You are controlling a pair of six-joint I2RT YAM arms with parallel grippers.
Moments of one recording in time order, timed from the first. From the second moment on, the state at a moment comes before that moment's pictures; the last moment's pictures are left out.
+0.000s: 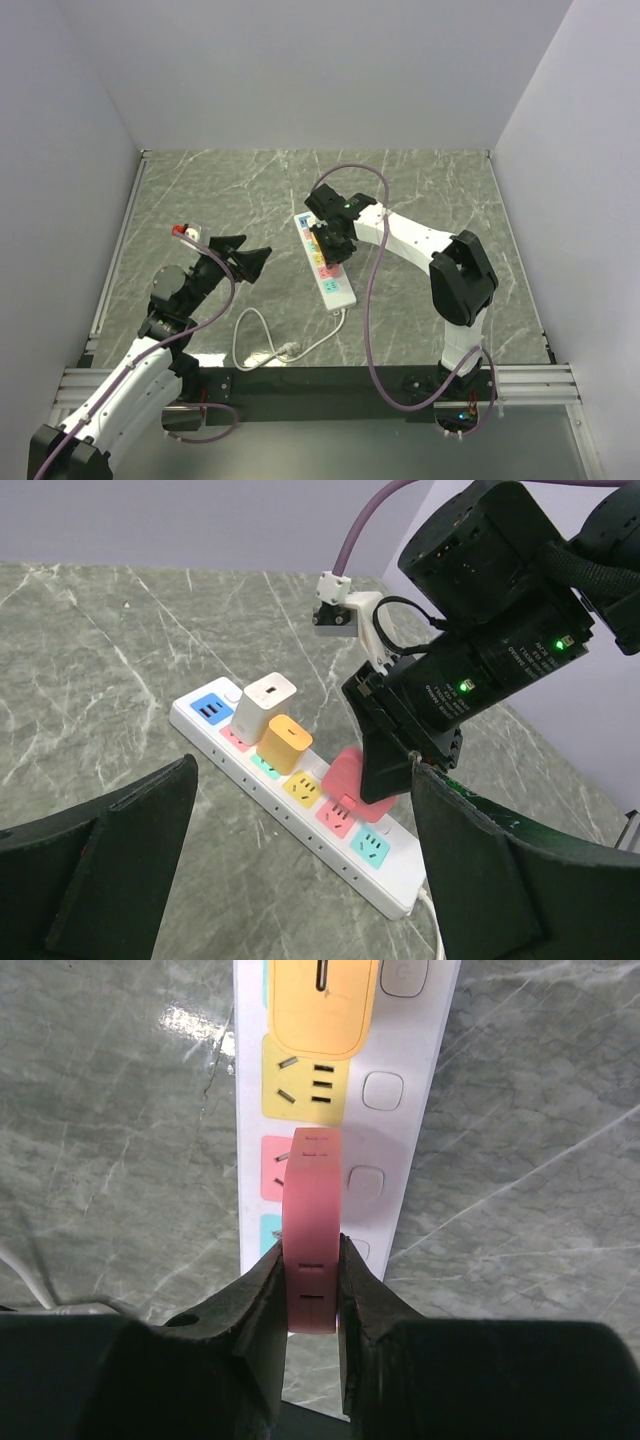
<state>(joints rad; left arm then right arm) -0.35 0.61 0.28 0.44 0.26 -0.43 0.75 1.88 1.51 -0.87 0.02 0.34</state>
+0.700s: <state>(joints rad) -0.35 0.60 0.28 0.44 0.26 -0.43 0.79 1.88 1.49 -0.85 0.10 0.36</state>
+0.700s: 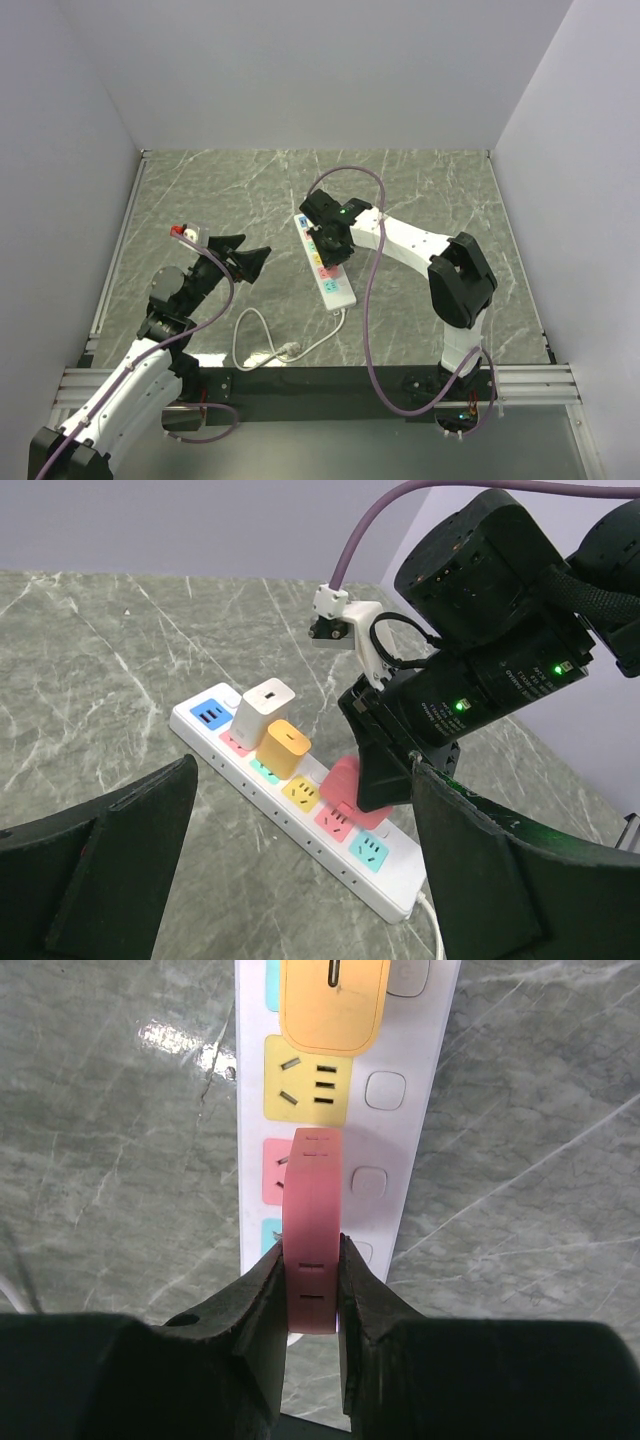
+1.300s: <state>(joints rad) -0.35 0.60 0.28 0.44 0.26 -0.43 0.79 1.85 1.45 -0.80 0.09 0.37</state>
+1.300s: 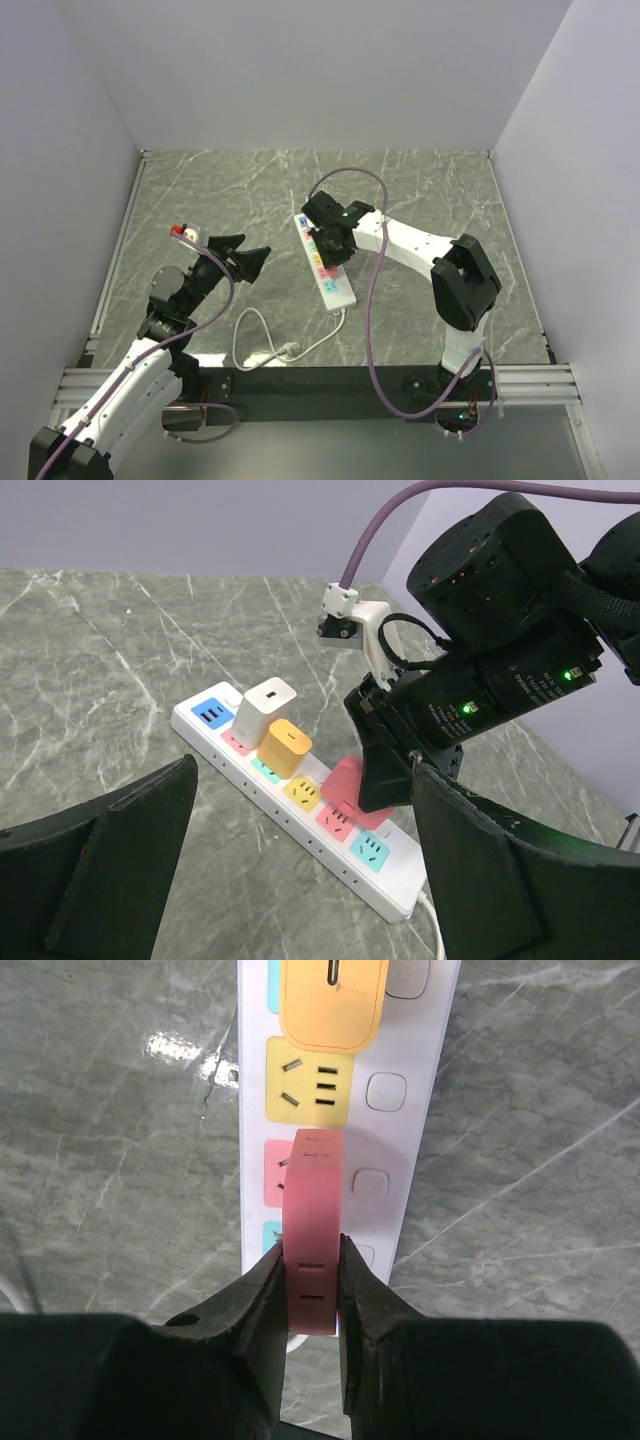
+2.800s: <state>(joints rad) -0.34 0.59 0.27 0.44 0.28 -0.44 0.81 1.88 1.37 -0.64 0.06 0.39</state>
